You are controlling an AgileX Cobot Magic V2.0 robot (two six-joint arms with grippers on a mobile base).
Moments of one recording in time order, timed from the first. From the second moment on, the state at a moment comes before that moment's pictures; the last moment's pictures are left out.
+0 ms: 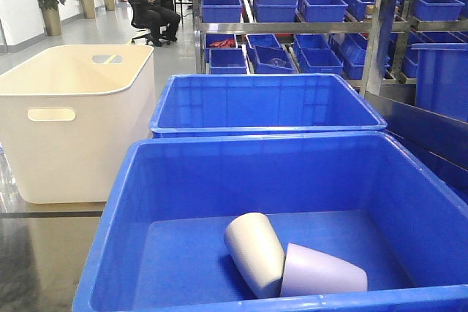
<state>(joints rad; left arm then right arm) -0.04 -0.01 0.03 0.42 0.26 -0.17 0.35 0.47 -0.67 0.13 0.33 0.06</state>
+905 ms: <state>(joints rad) -0.04 -0.01 0.03 0.42 0.26 -0.17 0.01 -0.01 0.03 -0.09 0.20 0.08</state>
